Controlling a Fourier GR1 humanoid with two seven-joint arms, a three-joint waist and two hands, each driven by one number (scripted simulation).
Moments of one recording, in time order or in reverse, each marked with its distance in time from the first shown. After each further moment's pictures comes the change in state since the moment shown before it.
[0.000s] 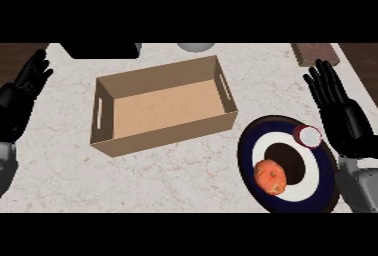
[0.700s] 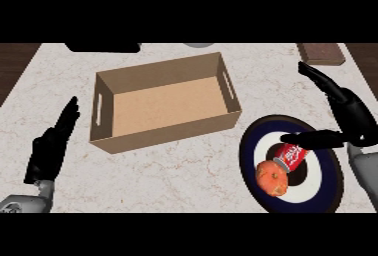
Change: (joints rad) left arm 0.221 -0.159 -0.102 -0.016 -0.109 0.120 -0.032; right arm -0.101 -0.107 0.031 0.168 0.311 0.070 -0.348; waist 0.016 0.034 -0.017
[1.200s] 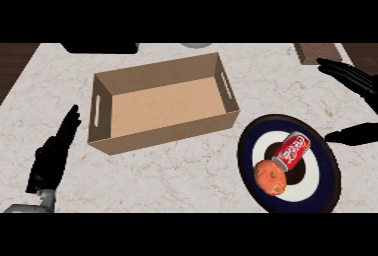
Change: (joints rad) left arm 0.055 -0.025 0.000 -0.013 -0.020 0.009 -0.018; right arm -0.061 -0.261 0.040 0.050 0.284 0.055 -0.052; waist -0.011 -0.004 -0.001
